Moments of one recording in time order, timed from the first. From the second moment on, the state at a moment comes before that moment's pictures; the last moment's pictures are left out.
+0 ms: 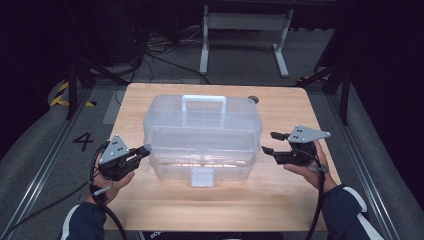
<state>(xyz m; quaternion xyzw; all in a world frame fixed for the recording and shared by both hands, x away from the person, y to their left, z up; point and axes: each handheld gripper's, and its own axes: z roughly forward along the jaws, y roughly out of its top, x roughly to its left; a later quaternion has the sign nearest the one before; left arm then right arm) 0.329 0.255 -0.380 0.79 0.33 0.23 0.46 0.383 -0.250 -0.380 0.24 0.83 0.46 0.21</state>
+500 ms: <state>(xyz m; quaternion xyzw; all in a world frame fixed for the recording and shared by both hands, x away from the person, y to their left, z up) 0.330 0.254 -0.379 0.80 0.32 0.23 0.46 0.379 -0.237 -0.385 0.24 0.80 0.49 0.24</state>
